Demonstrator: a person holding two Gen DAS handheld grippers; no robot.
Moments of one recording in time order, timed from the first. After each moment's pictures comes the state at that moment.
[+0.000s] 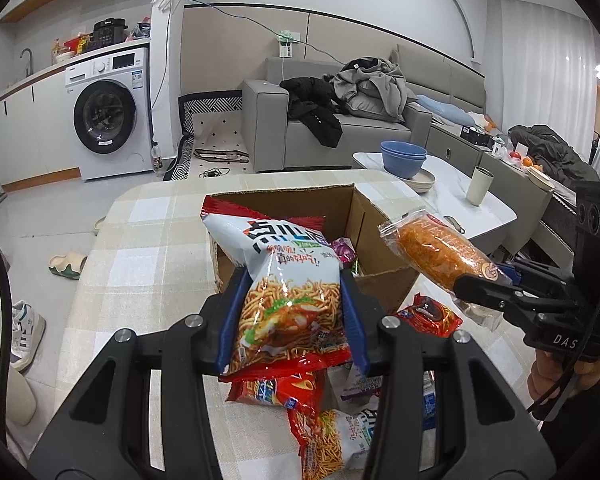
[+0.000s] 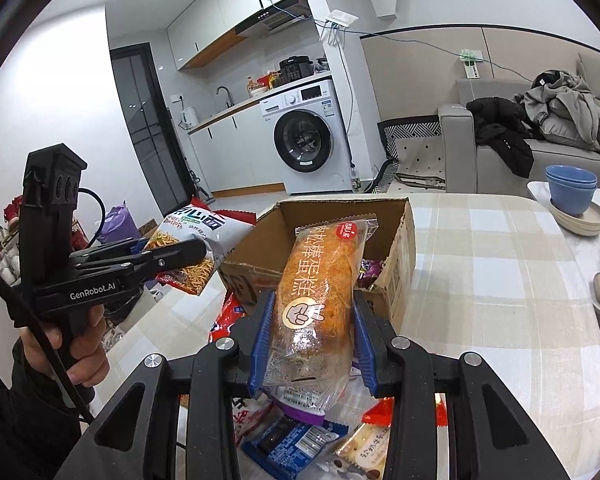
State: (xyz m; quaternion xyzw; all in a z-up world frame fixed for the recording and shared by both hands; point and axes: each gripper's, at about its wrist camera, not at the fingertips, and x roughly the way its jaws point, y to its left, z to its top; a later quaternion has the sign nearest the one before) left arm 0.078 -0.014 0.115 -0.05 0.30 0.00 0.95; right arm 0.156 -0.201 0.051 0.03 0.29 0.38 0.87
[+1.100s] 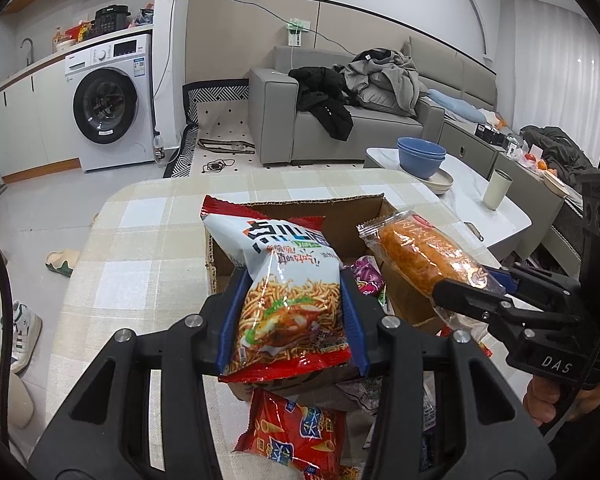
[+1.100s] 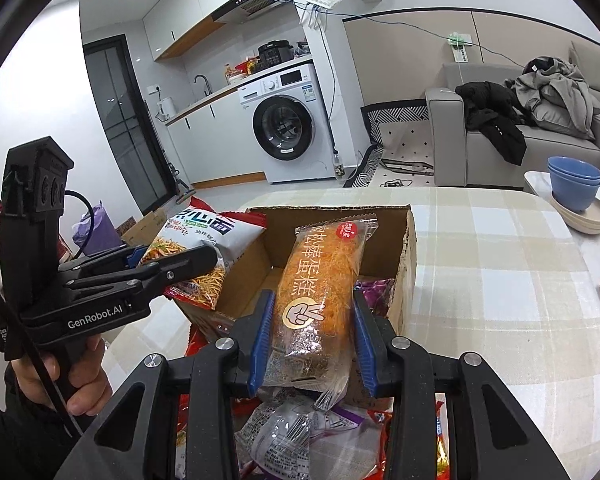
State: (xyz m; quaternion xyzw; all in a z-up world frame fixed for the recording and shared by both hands) left arm 0.186 0.000 0.098 -0.06 0.32 0.01 0.95; right arm 0.216 -0.152 0.050 0.03 0.33 0.35 0.88
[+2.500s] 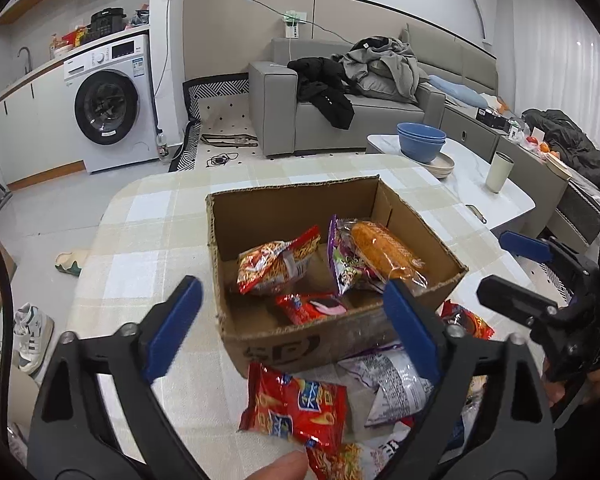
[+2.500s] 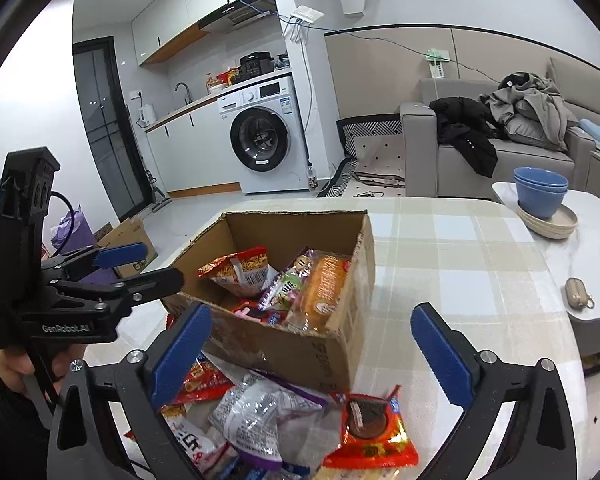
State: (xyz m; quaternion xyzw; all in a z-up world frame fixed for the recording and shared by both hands) left arm 0.175 -0.014 0.085 -0.04 0.33 0.01 0.94; right arm 0.190 -0.182 0.054 0.02 0.30 0.30 0.90
